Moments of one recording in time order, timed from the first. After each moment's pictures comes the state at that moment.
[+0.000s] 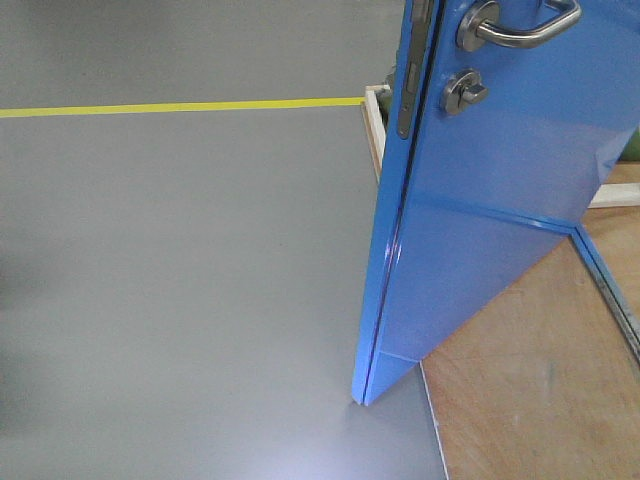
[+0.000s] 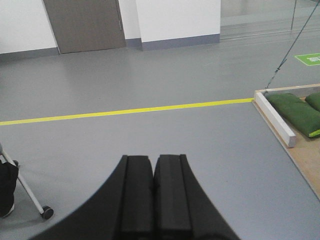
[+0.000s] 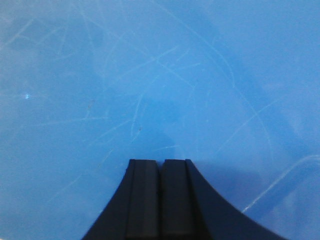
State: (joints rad) left arm 0.07 -0.02 0.03 0.04 0.28 0.03; right arm 0.04 1.62 -1.70 0.81 0.51 -0.06
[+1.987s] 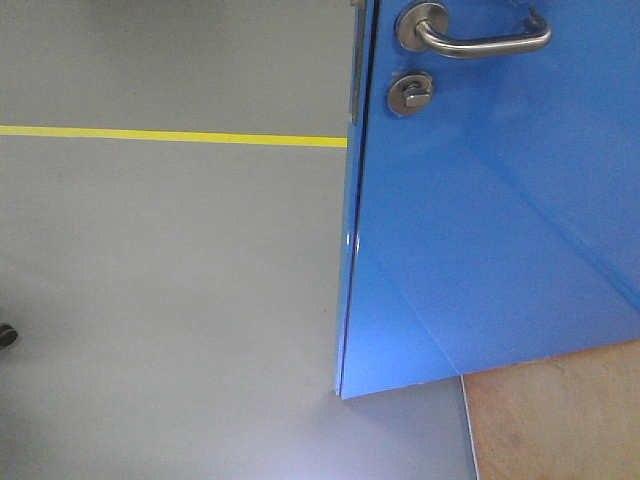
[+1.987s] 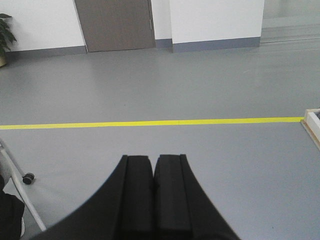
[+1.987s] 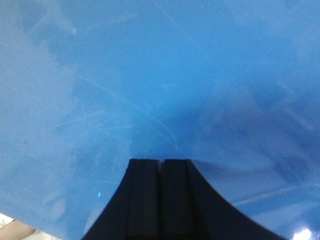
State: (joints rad) left arm 0.07 -0.02 0.03 0.04 0.28 0.03; right arm 0.04 1.62 -1.70 0.83 0.55 -0.06
